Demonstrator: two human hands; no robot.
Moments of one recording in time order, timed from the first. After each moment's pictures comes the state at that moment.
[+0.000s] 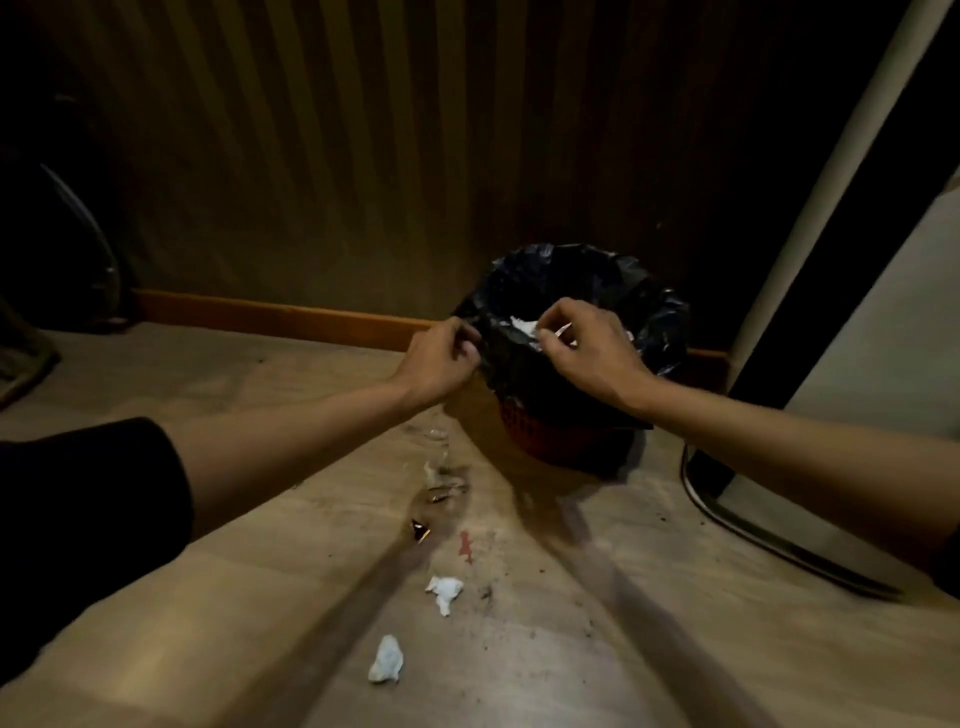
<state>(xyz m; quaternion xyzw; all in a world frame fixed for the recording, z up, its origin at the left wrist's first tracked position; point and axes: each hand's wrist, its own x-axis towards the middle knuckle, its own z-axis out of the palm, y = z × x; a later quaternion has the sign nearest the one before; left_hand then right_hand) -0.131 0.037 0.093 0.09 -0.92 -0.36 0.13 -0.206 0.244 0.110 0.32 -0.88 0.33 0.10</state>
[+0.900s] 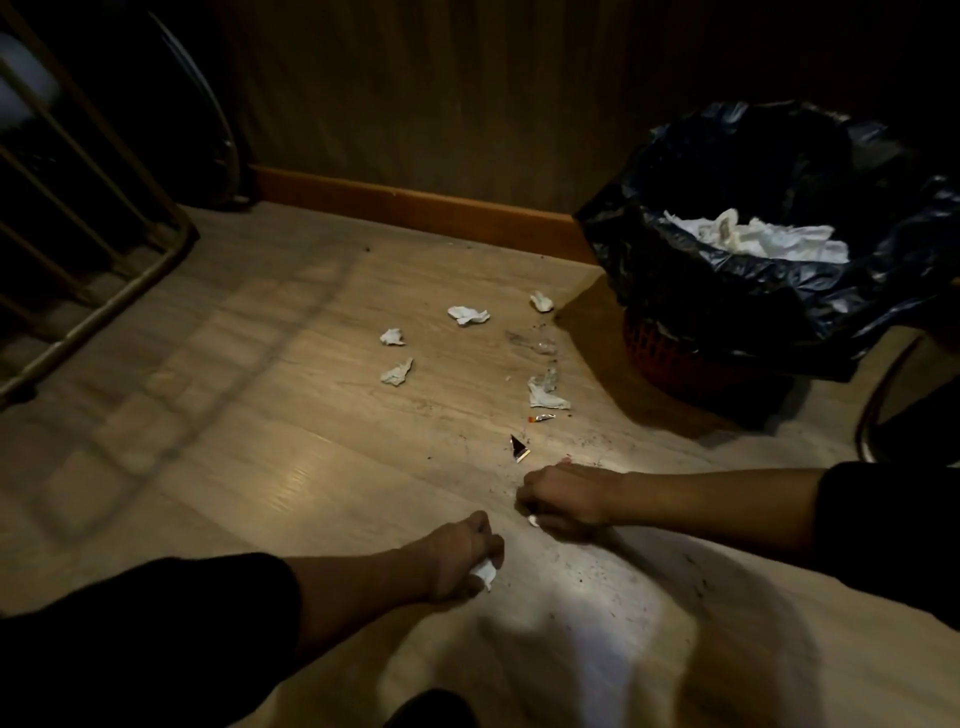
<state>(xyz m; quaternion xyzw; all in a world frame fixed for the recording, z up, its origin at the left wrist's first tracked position) 0.071 -0.001 -0.144 -0.02 -0.94 -0.17 -0.31 -0.117 0.152 -0.140 0.67 -0.69 0.01 -0.27</state>
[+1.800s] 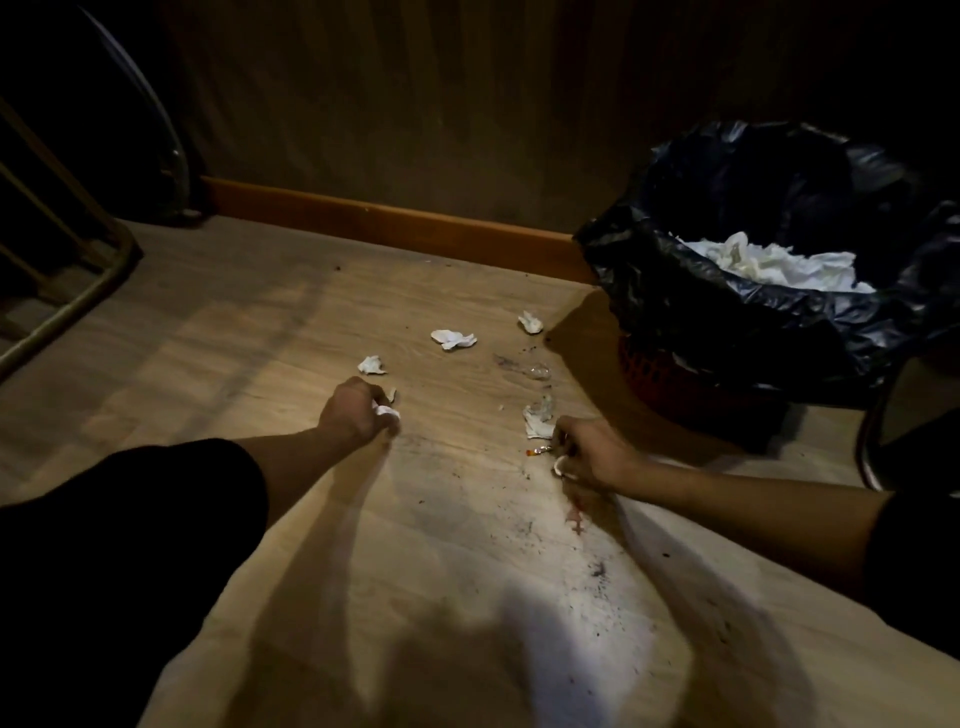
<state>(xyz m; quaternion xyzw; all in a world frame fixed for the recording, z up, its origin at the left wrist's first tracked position) -0.047 -0.206 -0.119 0.32 -0.92 -0.22 -0.02 -0.190 0.128 -0.137 0.39 -0.87 0.19 -0.23</state>
